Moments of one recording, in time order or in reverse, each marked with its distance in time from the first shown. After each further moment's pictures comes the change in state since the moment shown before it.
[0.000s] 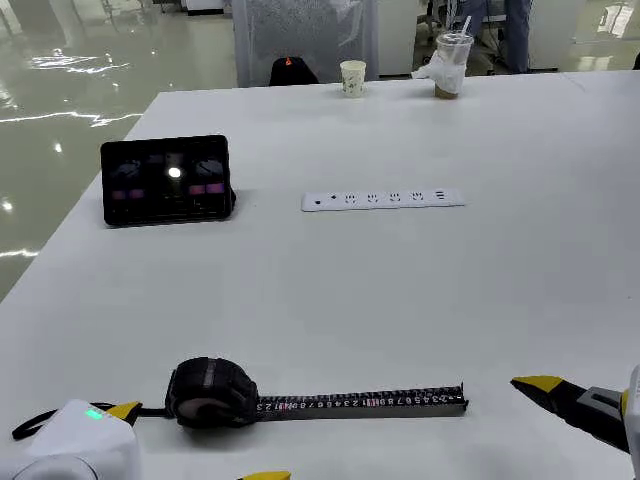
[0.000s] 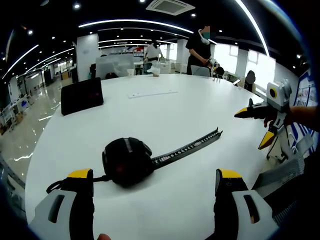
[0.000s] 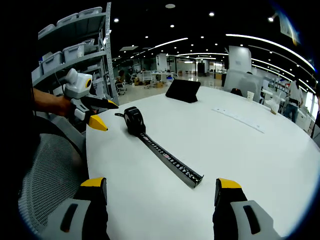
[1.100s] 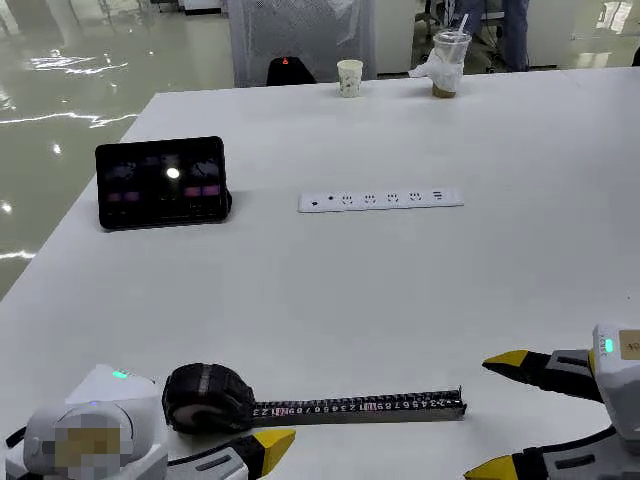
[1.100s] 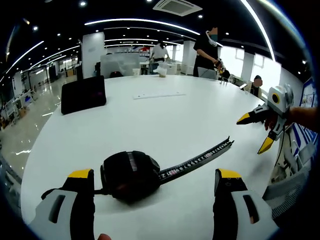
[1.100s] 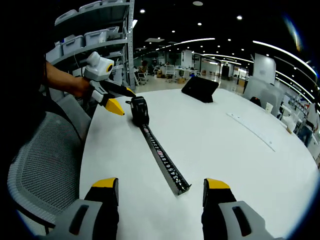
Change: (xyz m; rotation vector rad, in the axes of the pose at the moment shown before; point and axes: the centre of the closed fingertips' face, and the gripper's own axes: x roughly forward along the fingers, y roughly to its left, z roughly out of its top) left arm 0.035 0.013 0.012 -0.051 -0.001 0.037; right arm 0.019 -0.029 -0.004 -0.186 0.059 0.144
